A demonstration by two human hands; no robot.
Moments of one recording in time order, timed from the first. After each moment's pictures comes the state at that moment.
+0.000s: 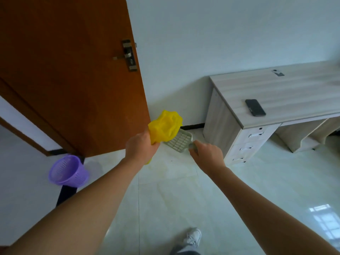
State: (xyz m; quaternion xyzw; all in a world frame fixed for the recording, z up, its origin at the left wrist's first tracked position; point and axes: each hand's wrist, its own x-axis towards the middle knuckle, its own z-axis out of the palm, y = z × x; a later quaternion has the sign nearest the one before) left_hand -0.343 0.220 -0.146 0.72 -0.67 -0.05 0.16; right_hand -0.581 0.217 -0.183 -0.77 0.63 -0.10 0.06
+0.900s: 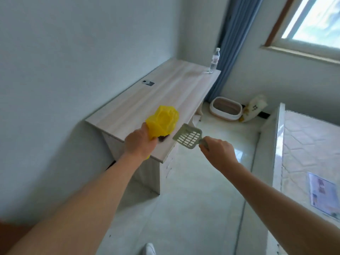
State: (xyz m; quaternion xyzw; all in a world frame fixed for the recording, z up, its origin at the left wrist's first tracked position) left_hand -0.691 -0.137 -0.131 0.39 -0.90 -0.15 0.14; right_hand -0.865 0.076 -0.144 -0.42 0.90 -0.09 -0.06
